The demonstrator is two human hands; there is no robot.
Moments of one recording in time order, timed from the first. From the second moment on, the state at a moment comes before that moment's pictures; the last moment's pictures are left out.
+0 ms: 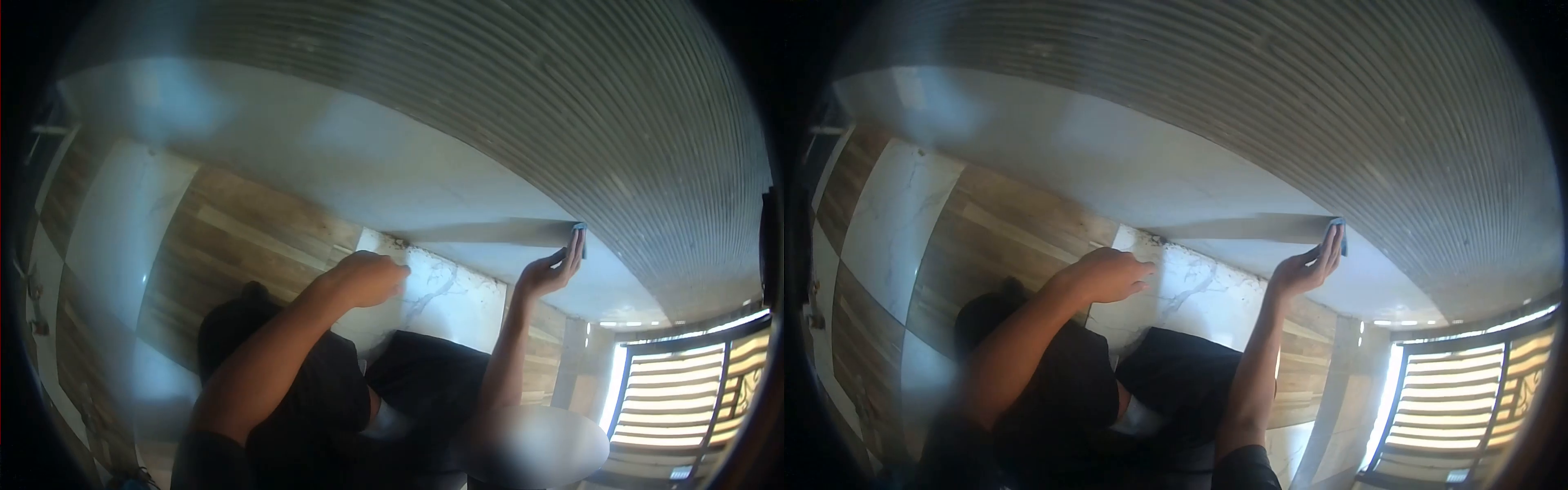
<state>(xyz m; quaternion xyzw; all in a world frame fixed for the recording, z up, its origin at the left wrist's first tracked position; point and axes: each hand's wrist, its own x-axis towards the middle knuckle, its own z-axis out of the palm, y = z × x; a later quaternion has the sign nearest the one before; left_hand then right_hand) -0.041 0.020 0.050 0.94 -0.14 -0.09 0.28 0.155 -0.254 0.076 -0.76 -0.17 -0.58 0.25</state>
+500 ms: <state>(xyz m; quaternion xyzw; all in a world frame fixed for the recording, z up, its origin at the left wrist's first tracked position) -0.037 0.020 0.035 0.92 -0.06 -0.22 0.31 0.166 -0.260 0.065 -0.75 -0.20 -0.53 0.34</state>
